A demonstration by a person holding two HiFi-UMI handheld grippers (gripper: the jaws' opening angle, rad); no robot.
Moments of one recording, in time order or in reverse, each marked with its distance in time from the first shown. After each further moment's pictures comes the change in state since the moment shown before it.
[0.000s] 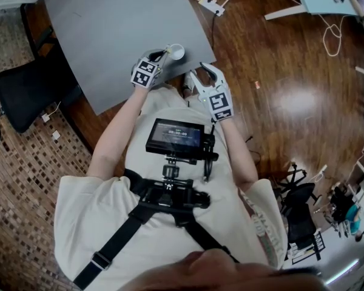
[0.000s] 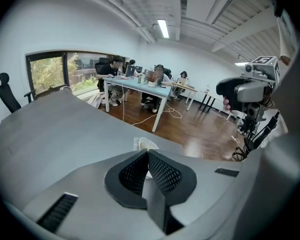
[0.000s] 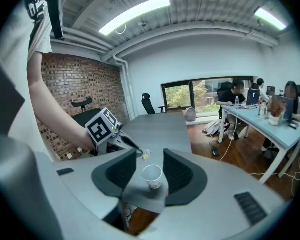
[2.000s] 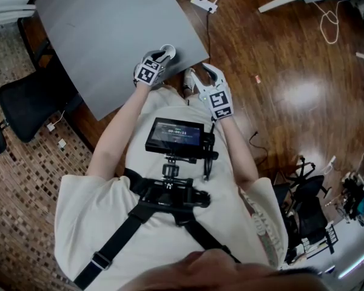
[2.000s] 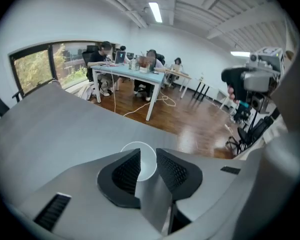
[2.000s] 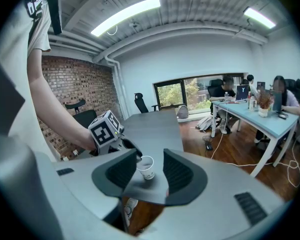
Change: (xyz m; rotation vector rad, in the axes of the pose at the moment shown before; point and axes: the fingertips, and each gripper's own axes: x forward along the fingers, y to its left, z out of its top) left arm 0.051 -0.027 -0.017 0.063 0.152 -0.052; right arm -0.023 -0.028 -0.037 0.064 0.015 -0.057
